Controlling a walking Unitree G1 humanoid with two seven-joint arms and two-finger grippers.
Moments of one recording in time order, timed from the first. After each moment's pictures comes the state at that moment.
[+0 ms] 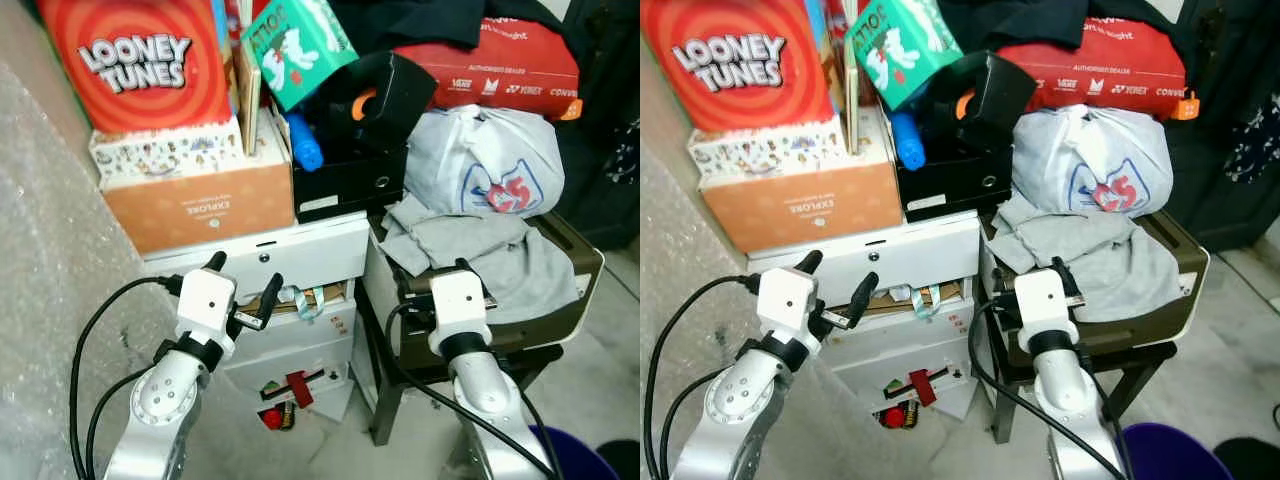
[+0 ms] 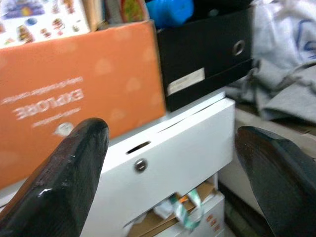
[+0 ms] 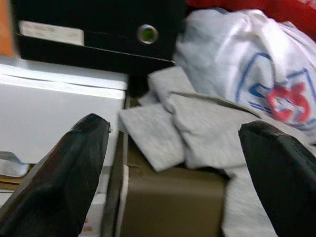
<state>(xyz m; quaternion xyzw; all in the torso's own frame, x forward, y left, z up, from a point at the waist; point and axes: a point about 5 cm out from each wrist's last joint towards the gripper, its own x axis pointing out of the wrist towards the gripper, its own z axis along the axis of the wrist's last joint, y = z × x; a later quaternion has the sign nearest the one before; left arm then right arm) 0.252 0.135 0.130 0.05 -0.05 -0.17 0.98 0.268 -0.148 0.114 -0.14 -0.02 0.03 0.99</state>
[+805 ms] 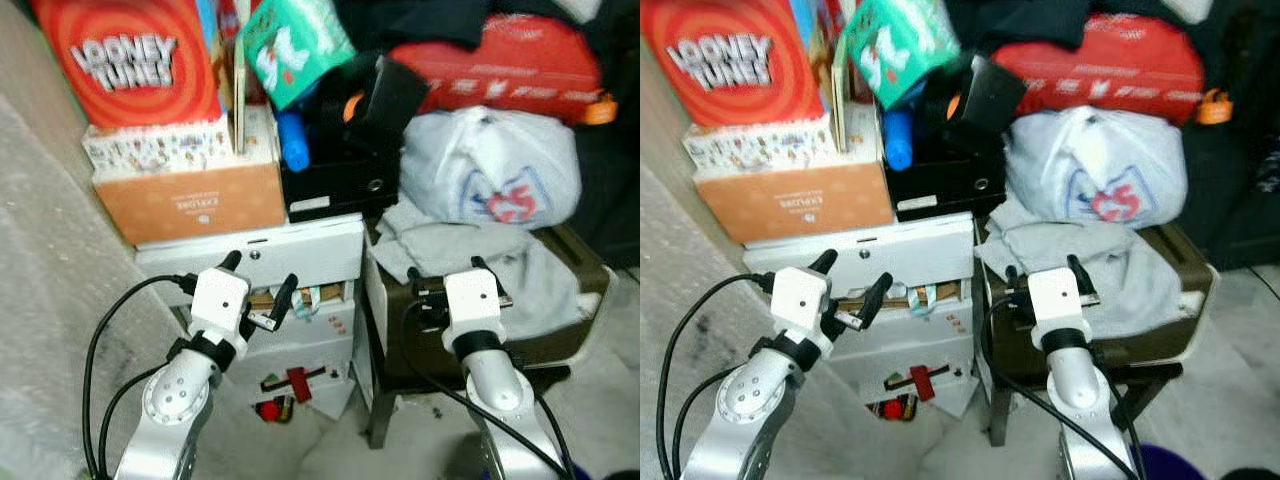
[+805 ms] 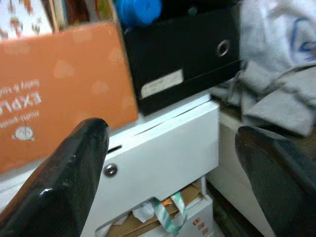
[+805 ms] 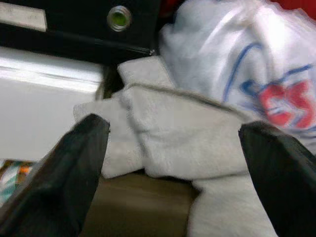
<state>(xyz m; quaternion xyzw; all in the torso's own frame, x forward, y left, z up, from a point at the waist) 0.252 0.131 0.130 0.06 -0.04 -0.18 0.98 0.271 -0.148 0.116 -0.13 -0.02 0.02 0.99</state>
